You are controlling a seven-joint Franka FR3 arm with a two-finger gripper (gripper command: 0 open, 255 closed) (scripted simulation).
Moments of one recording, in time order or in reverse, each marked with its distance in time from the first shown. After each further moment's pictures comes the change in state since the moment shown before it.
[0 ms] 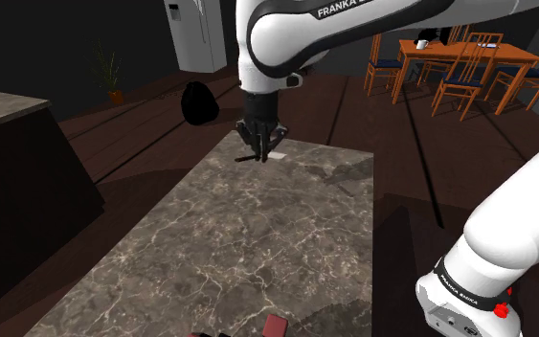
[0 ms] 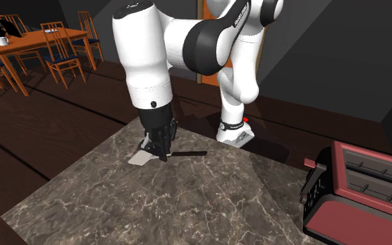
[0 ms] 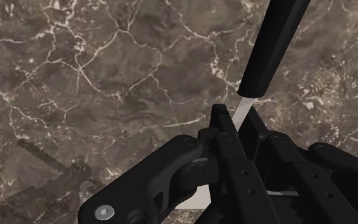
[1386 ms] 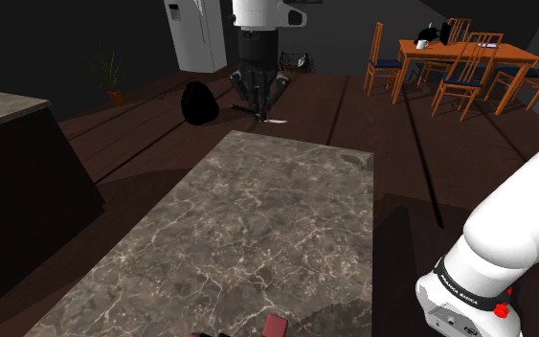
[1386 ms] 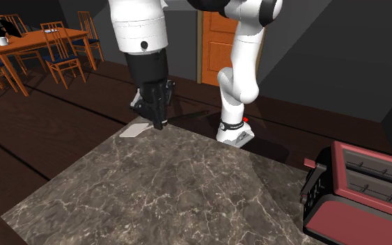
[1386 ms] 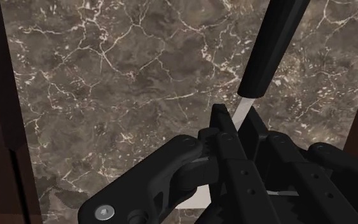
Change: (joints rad) arm -0.008 0.005 -0.011 0.287 -0.011 -0.283 0.022
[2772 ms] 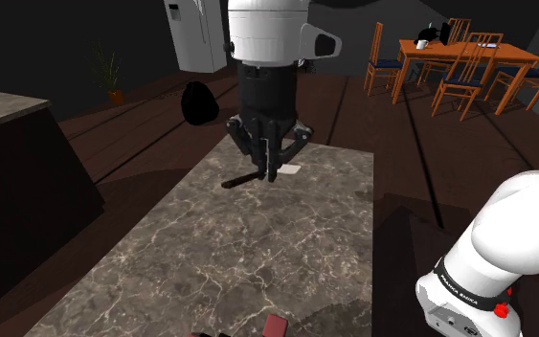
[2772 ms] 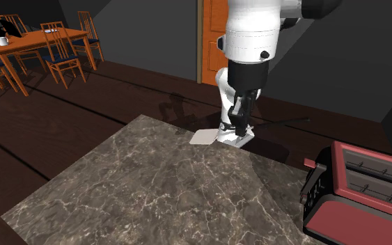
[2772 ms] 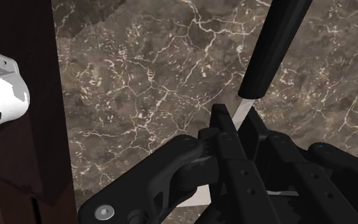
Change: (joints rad) arm 0.138 -0.302 0.108 -0.244 0.198 0.020 0.189
